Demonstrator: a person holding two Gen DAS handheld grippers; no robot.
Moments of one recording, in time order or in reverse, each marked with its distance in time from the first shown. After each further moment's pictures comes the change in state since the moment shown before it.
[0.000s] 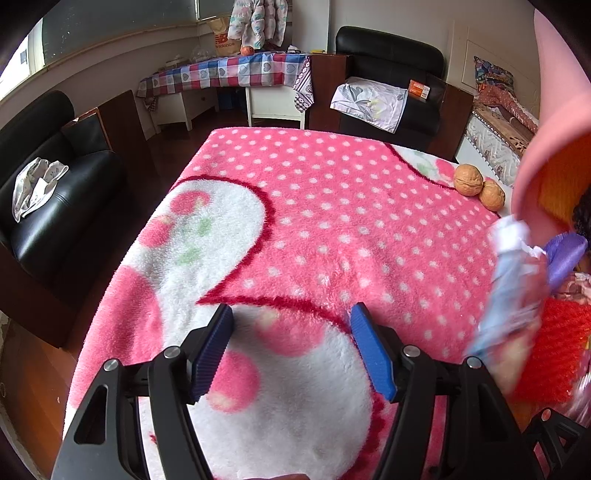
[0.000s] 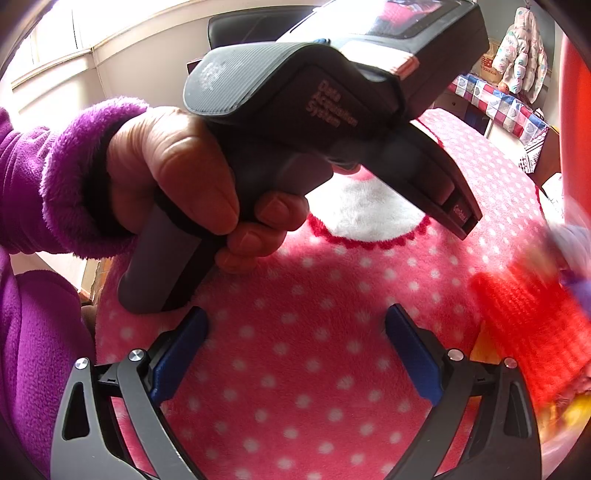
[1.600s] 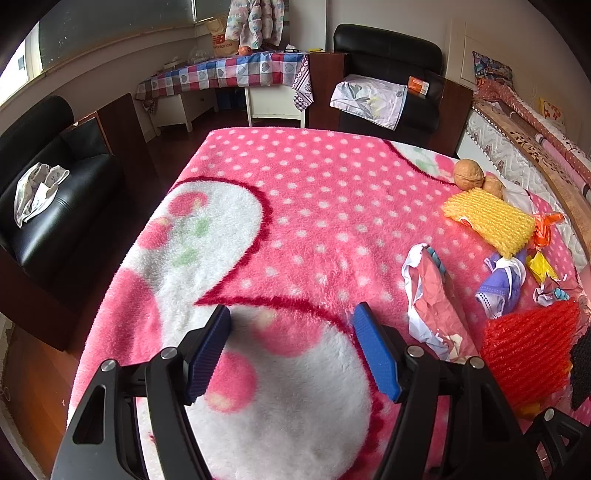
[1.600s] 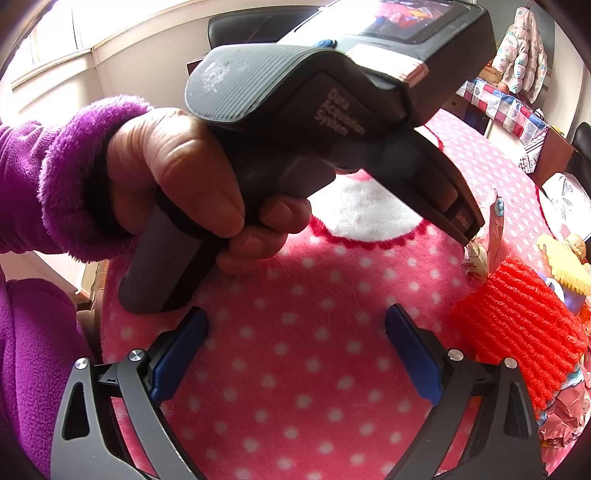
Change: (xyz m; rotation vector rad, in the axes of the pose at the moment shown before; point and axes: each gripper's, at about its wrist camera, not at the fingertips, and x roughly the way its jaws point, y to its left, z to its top) left arm 0.002 -0.002 0.001 0.011 0.004 0.004; right arm -0.001 0.001 -0.001 0.000 -0.001 0.000
